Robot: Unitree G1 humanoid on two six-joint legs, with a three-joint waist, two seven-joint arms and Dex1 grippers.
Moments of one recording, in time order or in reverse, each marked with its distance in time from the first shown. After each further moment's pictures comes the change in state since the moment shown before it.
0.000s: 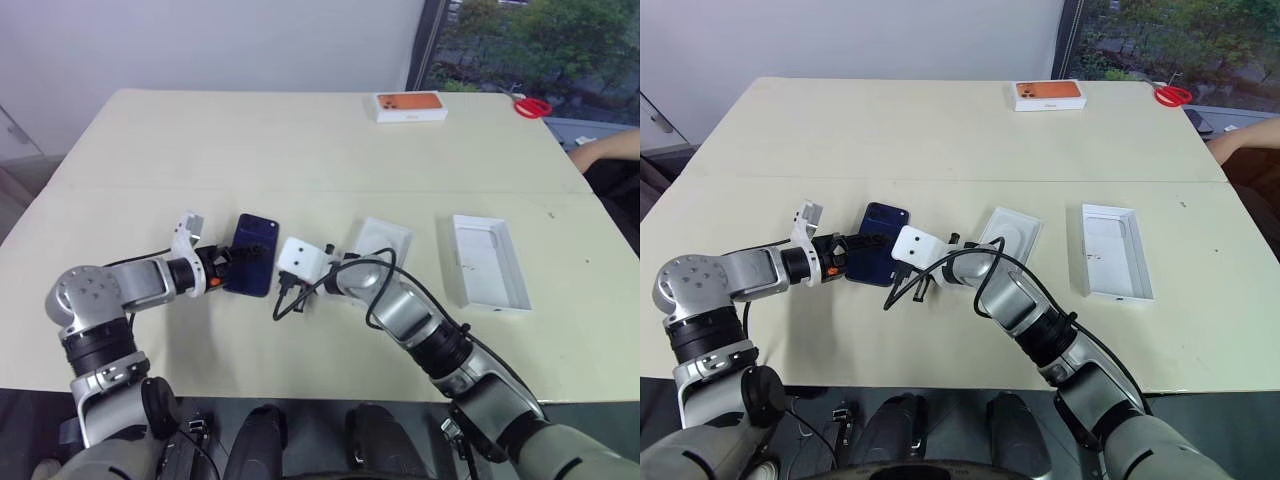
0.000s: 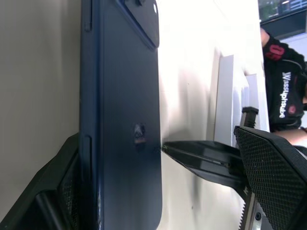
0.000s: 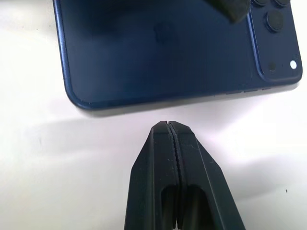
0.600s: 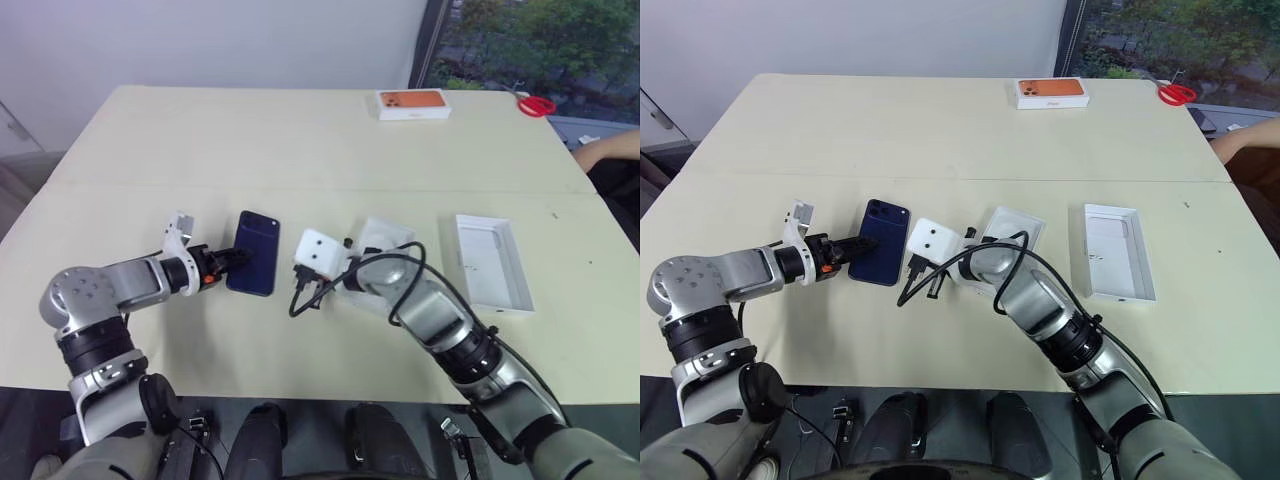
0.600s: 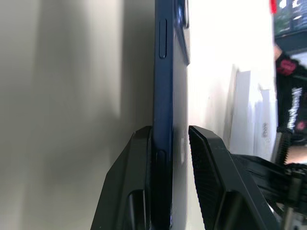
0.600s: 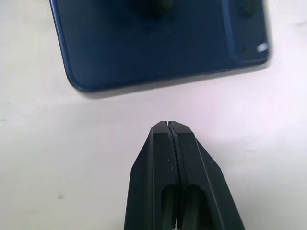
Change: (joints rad) left arm -0.006 -0.023 0.074 0.016 -0.010 0.000 0.029; right arm 0.021 -0.111 -0.069 -0.262 0.030 0.189 0.055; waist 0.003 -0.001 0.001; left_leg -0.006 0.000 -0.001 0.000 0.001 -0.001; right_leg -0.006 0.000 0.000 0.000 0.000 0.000
